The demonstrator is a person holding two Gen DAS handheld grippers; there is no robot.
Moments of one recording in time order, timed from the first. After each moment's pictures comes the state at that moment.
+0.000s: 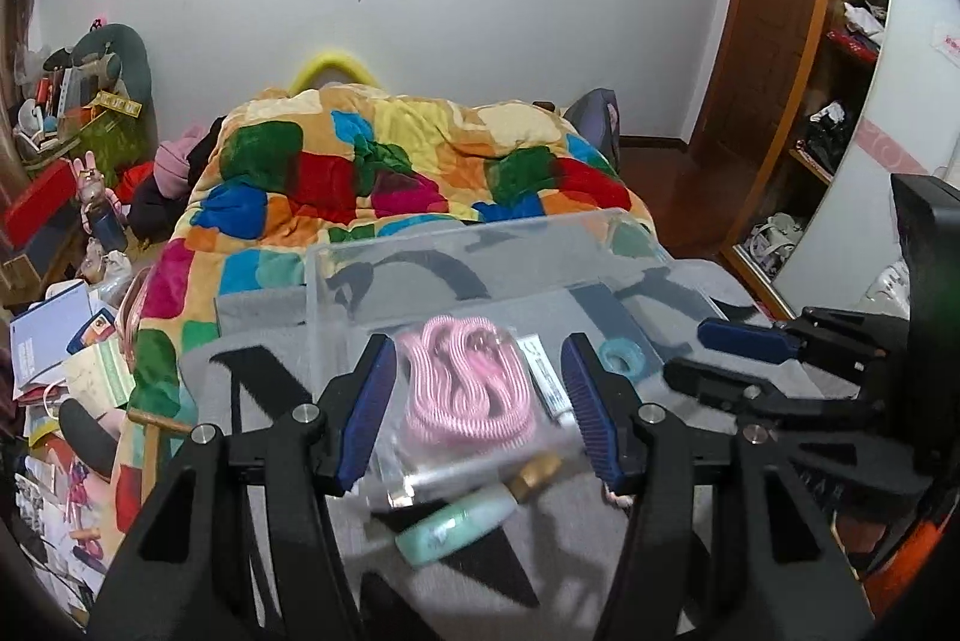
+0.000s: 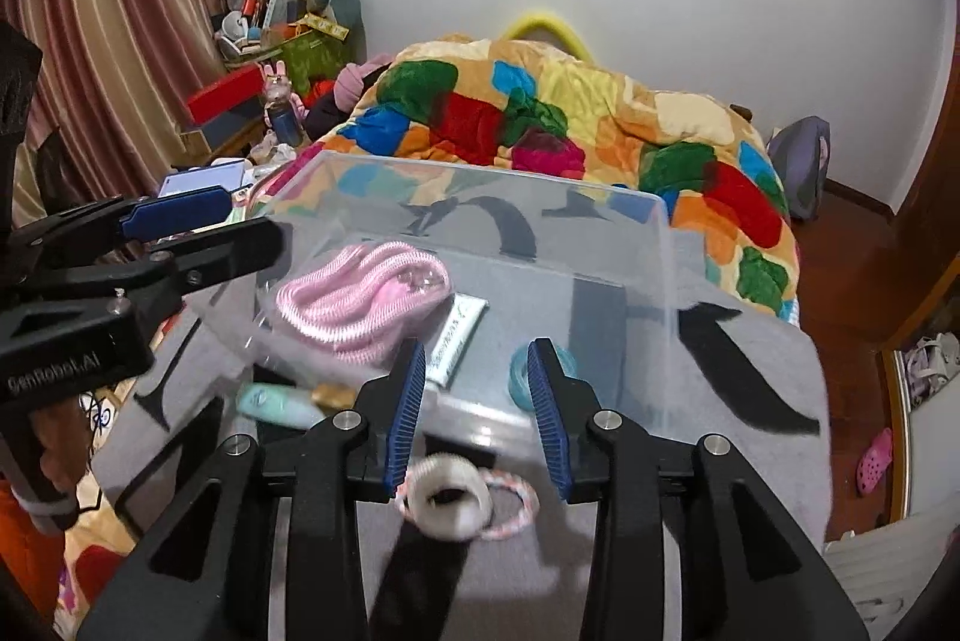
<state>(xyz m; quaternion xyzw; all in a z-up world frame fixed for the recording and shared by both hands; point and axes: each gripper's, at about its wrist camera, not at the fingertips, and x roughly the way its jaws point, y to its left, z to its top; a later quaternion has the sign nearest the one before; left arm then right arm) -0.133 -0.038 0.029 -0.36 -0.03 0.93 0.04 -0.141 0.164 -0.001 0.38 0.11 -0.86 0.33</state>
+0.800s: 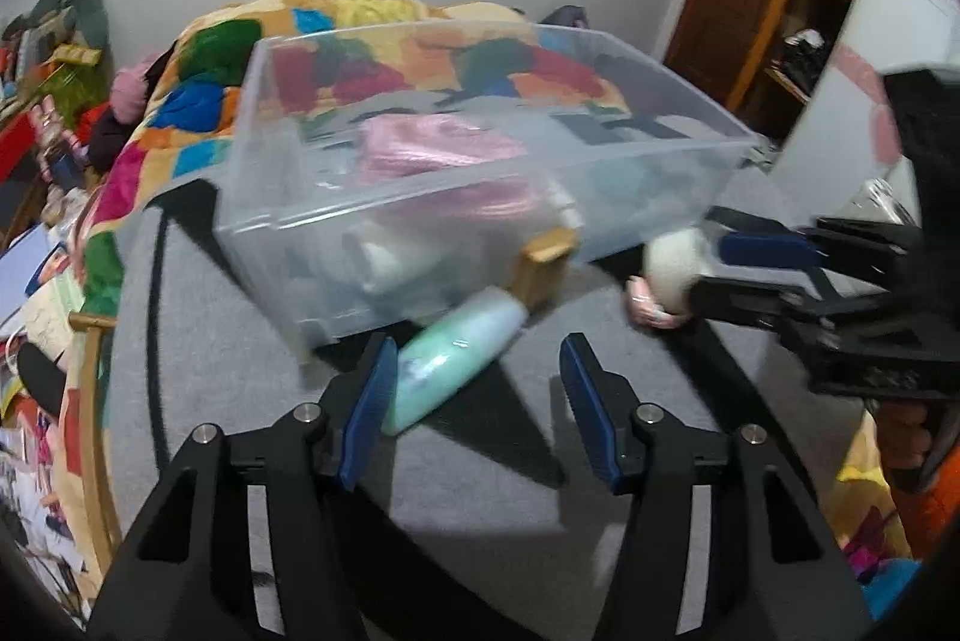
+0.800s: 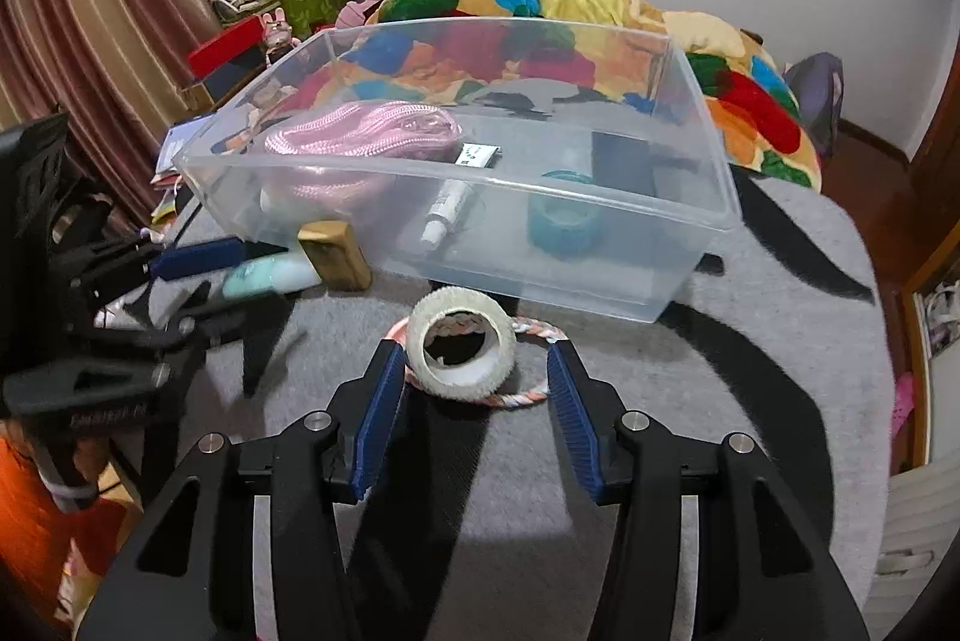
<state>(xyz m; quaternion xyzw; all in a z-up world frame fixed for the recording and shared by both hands) -0.103 -0.032 -0.064 -0.44 -0.02 0.89 0.10 -0.124 0.174 -0.065 0.46 0.09 -0.82 0.33</state>
